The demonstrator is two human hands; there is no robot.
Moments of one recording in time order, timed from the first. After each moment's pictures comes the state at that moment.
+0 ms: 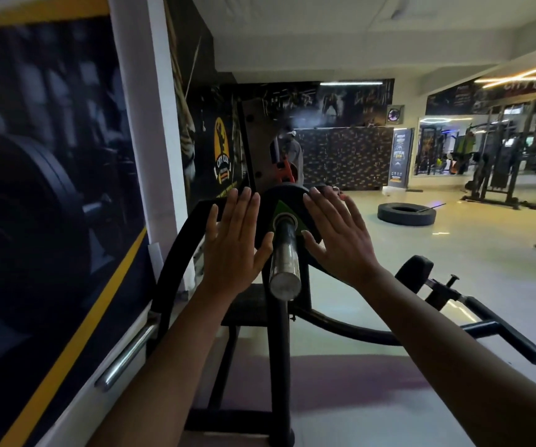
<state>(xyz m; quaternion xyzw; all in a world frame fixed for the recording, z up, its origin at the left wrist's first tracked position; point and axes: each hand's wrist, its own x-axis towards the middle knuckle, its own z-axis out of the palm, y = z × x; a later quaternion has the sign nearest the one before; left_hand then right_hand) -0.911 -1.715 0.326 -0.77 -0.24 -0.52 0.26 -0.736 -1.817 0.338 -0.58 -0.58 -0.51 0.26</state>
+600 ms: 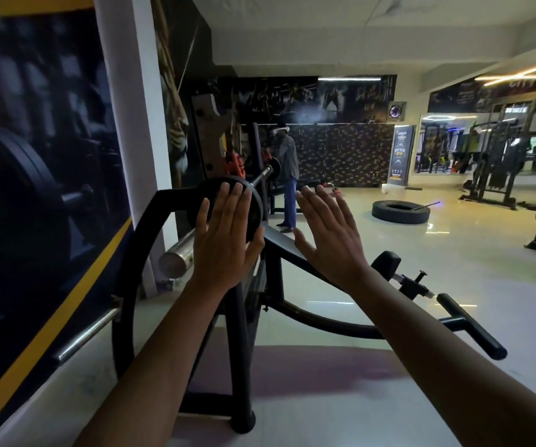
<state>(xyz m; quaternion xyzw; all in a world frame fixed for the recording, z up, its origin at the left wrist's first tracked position) -0.797 -1.858 0.327 -0.78 -0.26 -0.51 0.26 -0.619 -1.943 0.330 -0.58 -0.61 -0.46 0.29</state>
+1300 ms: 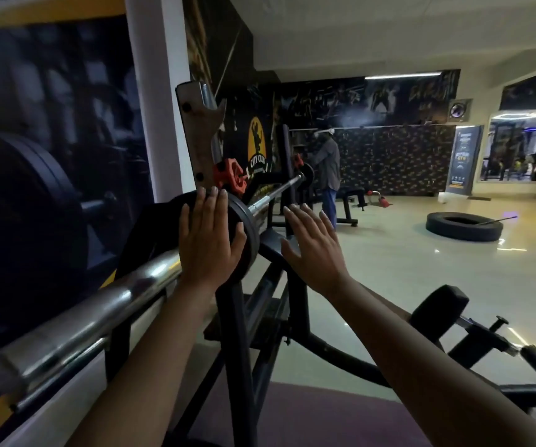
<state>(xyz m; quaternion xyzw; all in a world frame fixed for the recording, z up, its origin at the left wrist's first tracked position) -0.655 -1.674 0.326 -0.74 -0.41 -0.47 0.24 -0.475 -1.732 0.311 -0.56 -0.68 -0.30 0.36</state>
